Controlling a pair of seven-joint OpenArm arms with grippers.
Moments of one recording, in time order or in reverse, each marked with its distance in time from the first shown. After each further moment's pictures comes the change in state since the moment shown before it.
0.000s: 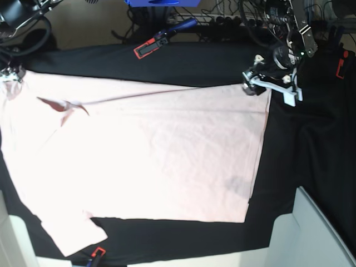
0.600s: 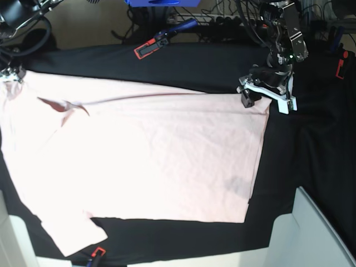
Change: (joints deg) left arm -3.1 -1.1 3.9 -11.0 8.8 -6.4 -20.0; right arm 0.2 0.0 -0.1 -0.2 0.0 0.0 0.0
